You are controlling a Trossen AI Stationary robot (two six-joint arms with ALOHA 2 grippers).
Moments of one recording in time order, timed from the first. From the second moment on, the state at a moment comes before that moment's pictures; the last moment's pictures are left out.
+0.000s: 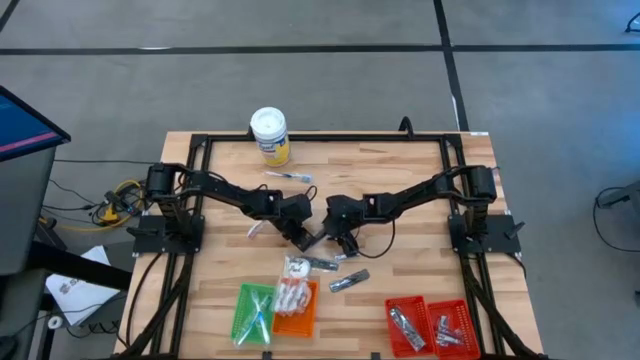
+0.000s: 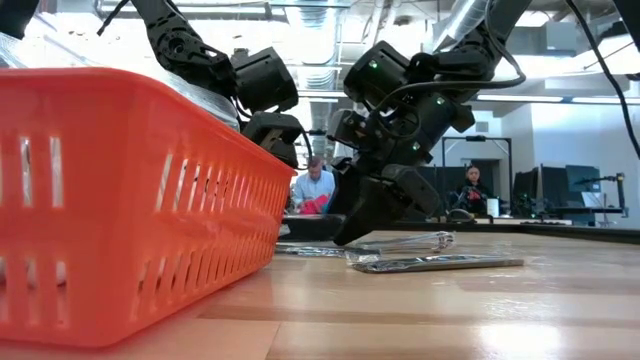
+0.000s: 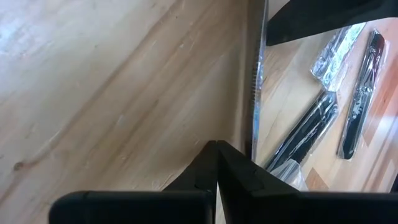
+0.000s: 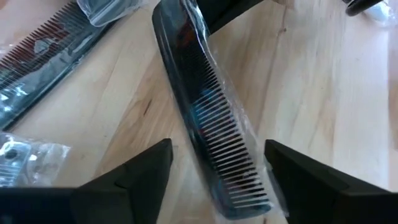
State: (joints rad) left arm 0.07 1.82 0.87 -0.11 0.28 -0.76; right arm -0.04 1.94 0.97 0.10 -0.06 -0.43
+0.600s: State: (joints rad) left arm 0.07 1.80 0.87 -0.13 0.20 -0.79; right arm -0.03 1.93 0.97 0.02 -0.06 -0.32
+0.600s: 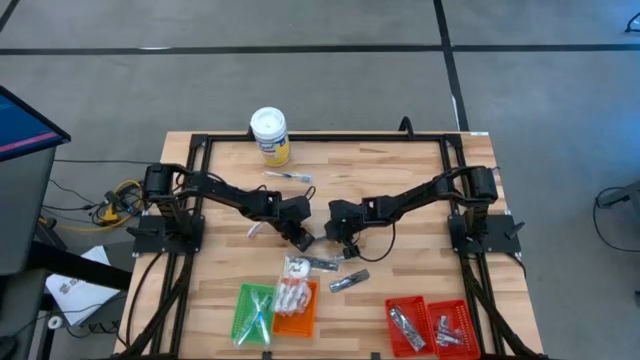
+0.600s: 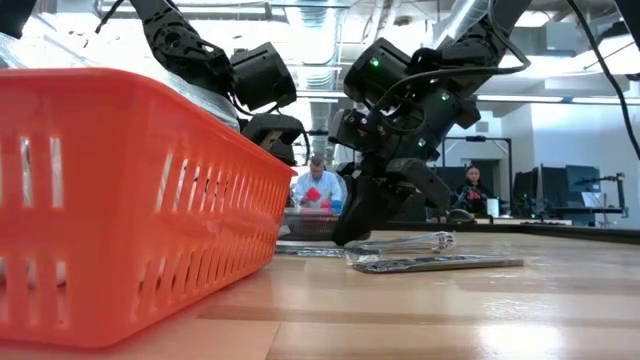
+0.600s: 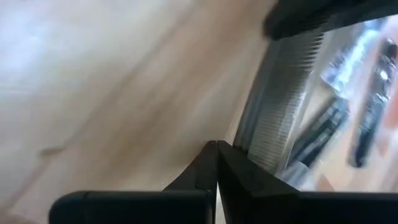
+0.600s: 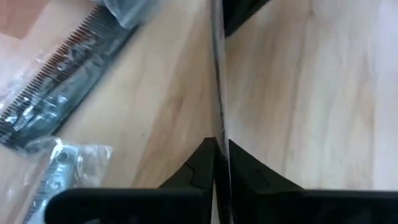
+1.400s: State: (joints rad) left arm -0.05 1.24 0.82 -0.28 -0.36 -0.79; right arm 0.35 1.42 1.14 -0.82 0.36 1.20
